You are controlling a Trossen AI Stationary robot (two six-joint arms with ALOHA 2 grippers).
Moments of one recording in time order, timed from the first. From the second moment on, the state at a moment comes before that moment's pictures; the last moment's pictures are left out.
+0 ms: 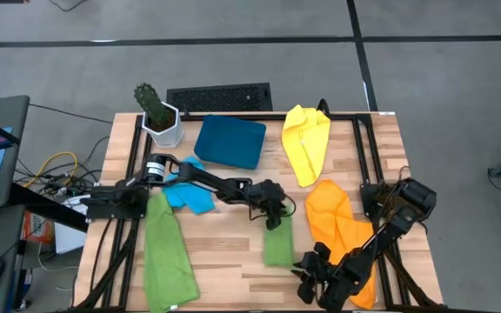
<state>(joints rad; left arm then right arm) -0.02 2.22 1.35 0.19 0.02 -0.35 0.94 1.90 0.99 -0.23 0.71 1.32</state>
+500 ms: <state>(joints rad) -0.02 2.21 1.36 0.18 0.11 -0.58 0.92 1.71 0.99 -0.27 0.68 1.45</state>
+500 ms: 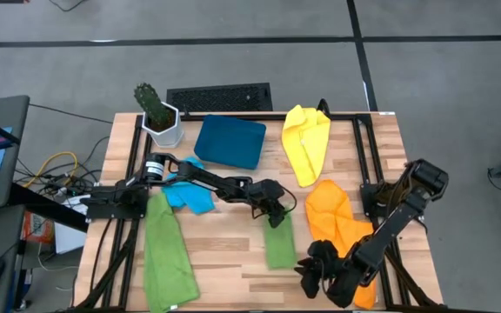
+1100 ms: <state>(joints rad) -0.02 2.21 1.37 0.12 0.09 -0.53 0.91 2.06 1.00 -0.03 0.77 1.36</state>
